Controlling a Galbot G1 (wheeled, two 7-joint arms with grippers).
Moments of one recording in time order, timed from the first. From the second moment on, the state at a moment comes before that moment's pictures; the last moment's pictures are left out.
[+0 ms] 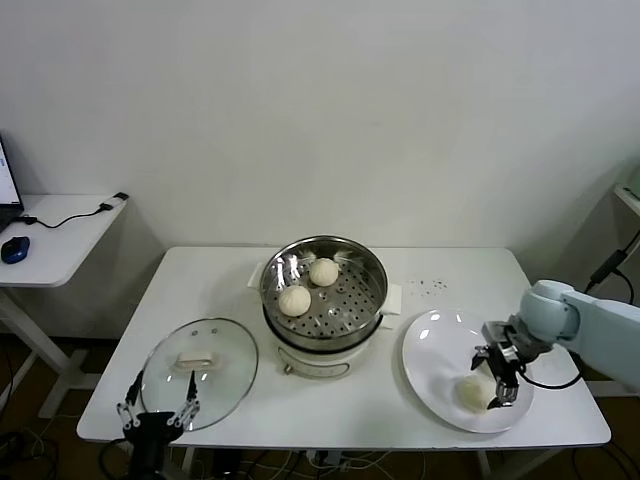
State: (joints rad) left arm 1.81 -1.56 -0.68 -2.07 0.10 -0.12 -0.05; right arm 0.12 0.49 -1.18 1.45 0.12 -0.27 -1.04
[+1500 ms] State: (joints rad) left arm 1.82 -1.56 -0.66 -2.07 0.12 -0.11 -0.05; right arm 0.73 0.88 -1.46 1.28 0.10 0.35 -1.16
